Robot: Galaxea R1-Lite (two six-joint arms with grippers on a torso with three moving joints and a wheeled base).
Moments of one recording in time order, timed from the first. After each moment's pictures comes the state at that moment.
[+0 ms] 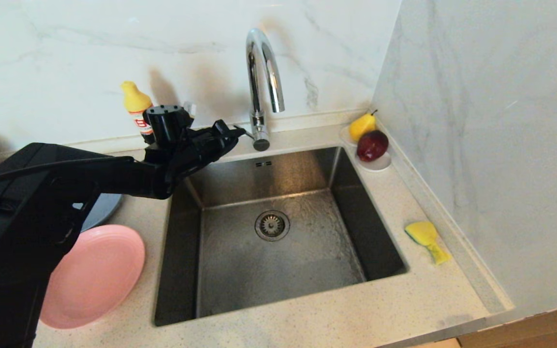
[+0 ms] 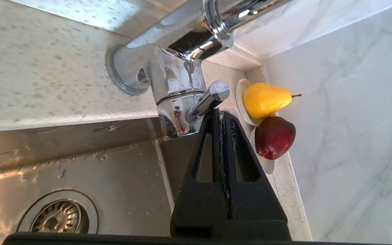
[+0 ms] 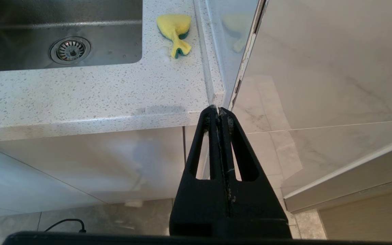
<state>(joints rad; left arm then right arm) -0.17 2.33 -1.75 -0.68 -0.40 -0.77 0.01 0.00 0.00 0.00 0.01 -0.01</state>
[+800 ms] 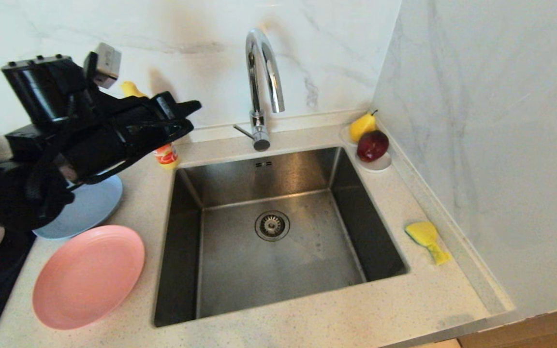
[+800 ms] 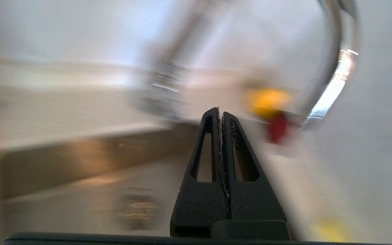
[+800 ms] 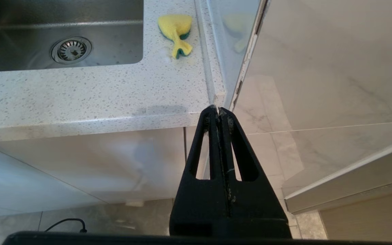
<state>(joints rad) -0.22 1.68 -1.10 -0.74 -0.19 -0.38 0.01 0.00 0.00 0.00 0.01 -0.01</state>
